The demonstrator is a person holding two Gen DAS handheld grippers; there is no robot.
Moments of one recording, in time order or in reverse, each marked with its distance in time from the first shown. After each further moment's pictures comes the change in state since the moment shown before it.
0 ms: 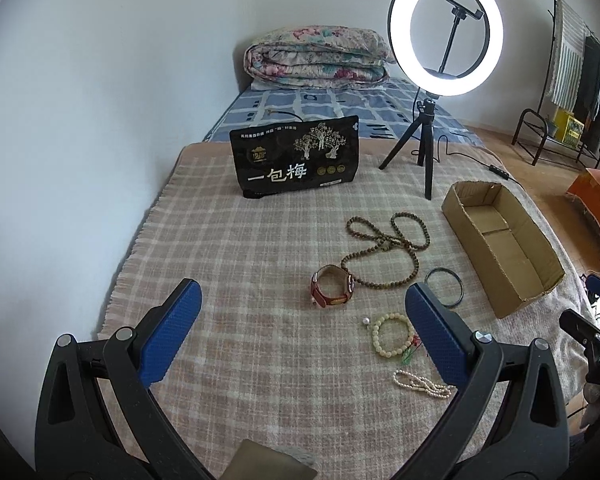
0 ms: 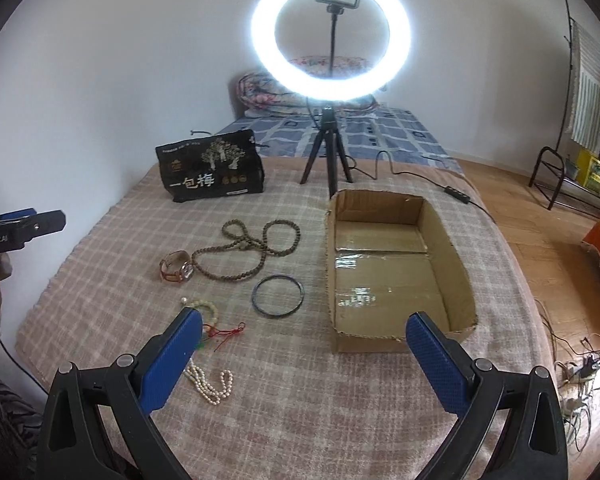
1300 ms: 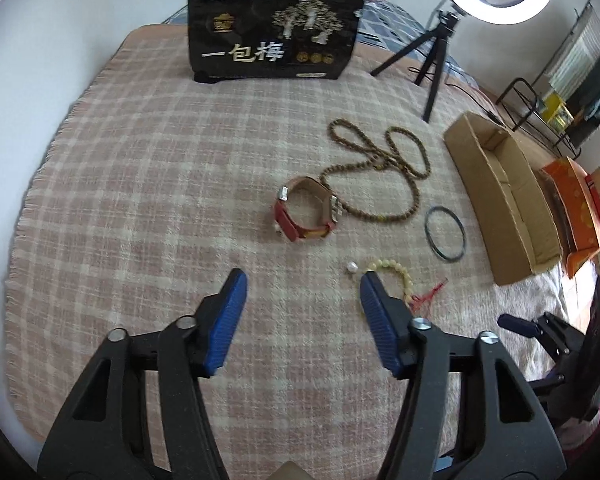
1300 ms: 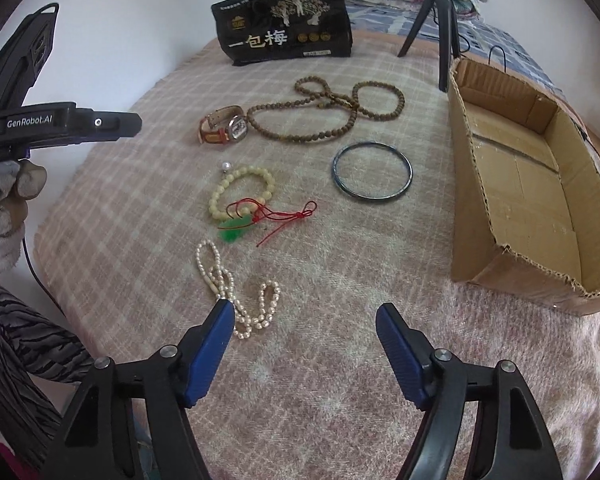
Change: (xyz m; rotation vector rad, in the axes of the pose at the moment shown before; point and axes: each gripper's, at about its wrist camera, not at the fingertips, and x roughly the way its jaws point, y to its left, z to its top) left arm 0.114 0.014 -0.028 -0.128 0.359 -0.183; right arm 0.105 0.025 -0.053 -0.103 0.395 0.208
